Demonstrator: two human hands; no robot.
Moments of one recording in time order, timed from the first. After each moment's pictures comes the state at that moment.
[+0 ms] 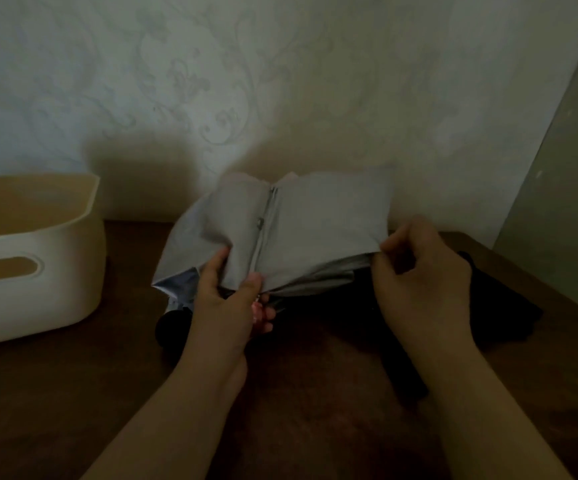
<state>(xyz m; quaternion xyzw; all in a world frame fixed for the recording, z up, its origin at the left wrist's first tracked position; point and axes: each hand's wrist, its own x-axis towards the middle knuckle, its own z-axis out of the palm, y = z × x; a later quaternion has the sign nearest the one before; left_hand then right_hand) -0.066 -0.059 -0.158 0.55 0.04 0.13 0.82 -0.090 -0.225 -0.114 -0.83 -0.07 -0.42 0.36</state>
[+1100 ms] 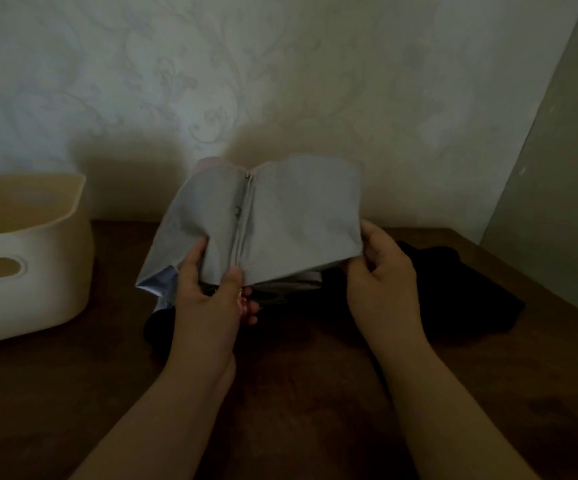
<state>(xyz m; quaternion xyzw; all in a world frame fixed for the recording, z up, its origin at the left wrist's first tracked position) -0.071 -0.060 -0.155 0.57 0.04 0.19 0.80 -0.074 -0.215 -0.131 -0.77 -0.06 -0.28 0.57</state>
